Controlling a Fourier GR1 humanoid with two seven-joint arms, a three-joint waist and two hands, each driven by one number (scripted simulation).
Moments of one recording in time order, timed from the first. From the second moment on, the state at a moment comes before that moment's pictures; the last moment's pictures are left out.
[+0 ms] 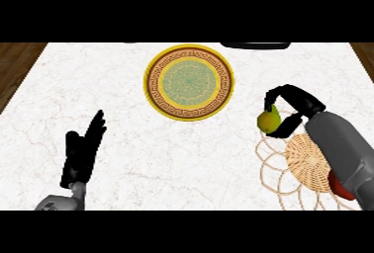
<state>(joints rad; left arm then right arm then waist) -0.05 0.22 -0.15 -1.43 0.05 0.24 0.19 -0.78 -0.39 0.23 -0.43 0.51 0.13 -0.51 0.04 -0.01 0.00</state>
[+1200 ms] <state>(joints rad) -0.08 0.20 -0.15 -1.42 0.03 0.24 0.20 -1.24 0.00 0.64 -0.72 0.56 -0.51 0.58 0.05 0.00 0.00</state>
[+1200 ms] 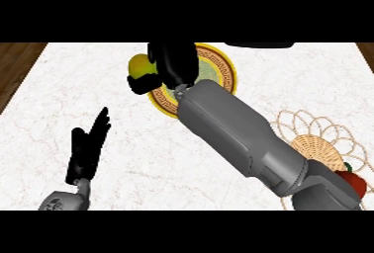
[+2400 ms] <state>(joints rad) -0.09 0.18 -0.14 -1.43 0.01 0.22 0.20 -1.28 -0.01 0.48 -0.19 0.38 -0.20 0.22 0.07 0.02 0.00</state>
